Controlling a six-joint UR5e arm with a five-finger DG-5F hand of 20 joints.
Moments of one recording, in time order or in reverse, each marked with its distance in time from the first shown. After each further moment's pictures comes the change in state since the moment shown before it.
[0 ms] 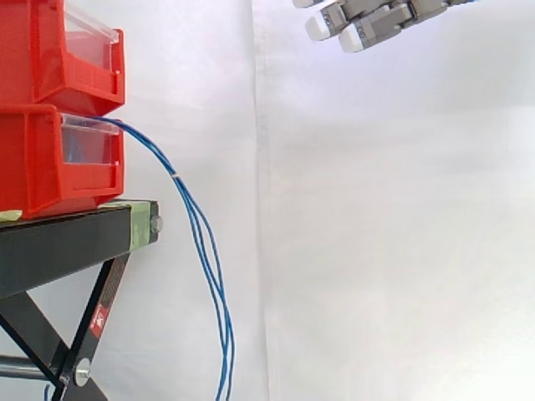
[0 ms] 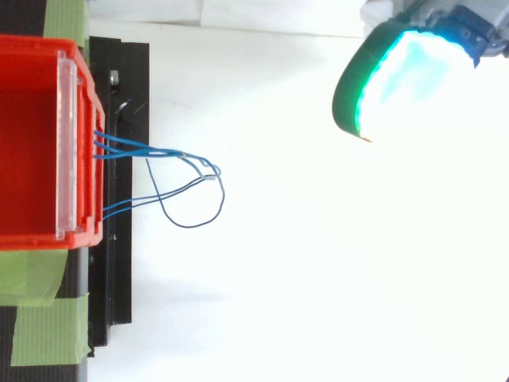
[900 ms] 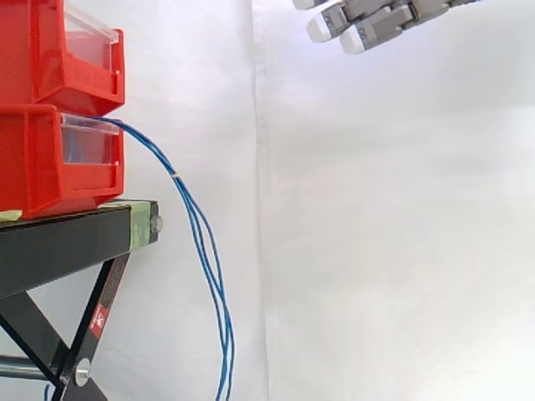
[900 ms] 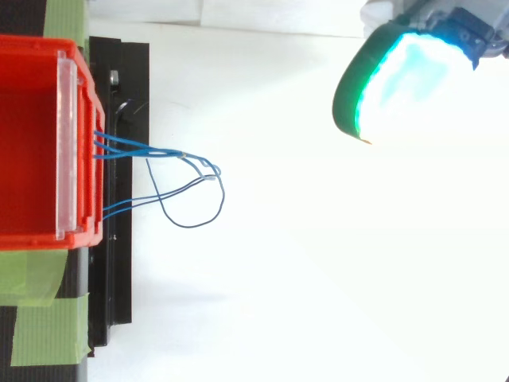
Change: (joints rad) arm 0.000 0.000 0.000 -0.008 -0.002 -0.003
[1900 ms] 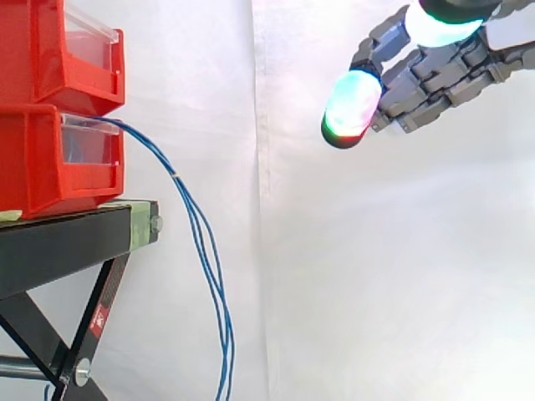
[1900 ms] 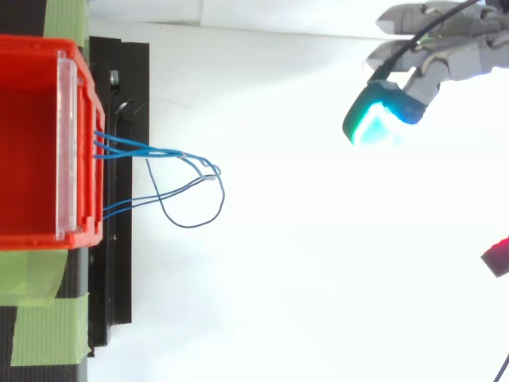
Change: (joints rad) arm 0.027 -0.002 -0.104 -0.025 0.067 -0.665
